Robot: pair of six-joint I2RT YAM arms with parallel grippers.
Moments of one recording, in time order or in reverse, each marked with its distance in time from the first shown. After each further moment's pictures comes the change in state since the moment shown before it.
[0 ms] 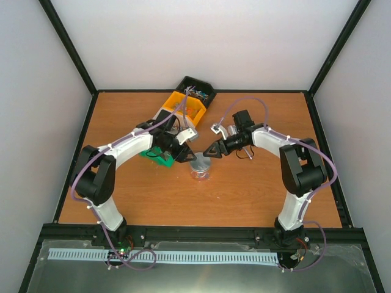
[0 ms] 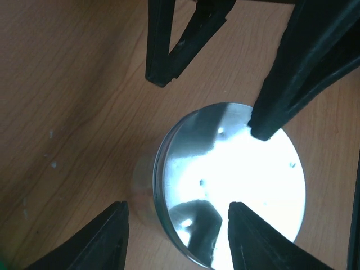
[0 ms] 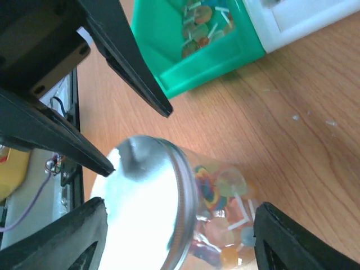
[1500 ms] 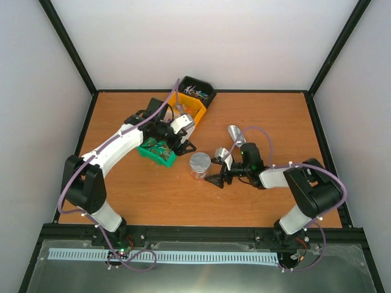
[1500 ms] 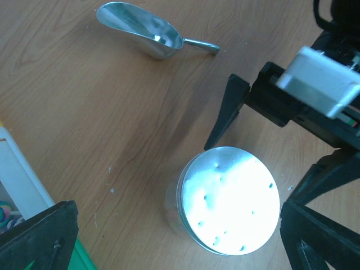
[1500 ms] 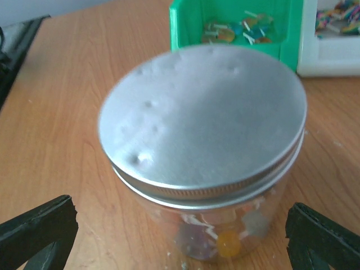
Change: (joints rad) left arm 0.040 -0.116 0.109 -0.060 -0.037 0.042; right arm 0.086 -0.296 -0.698 0.968 0.155 -0.112
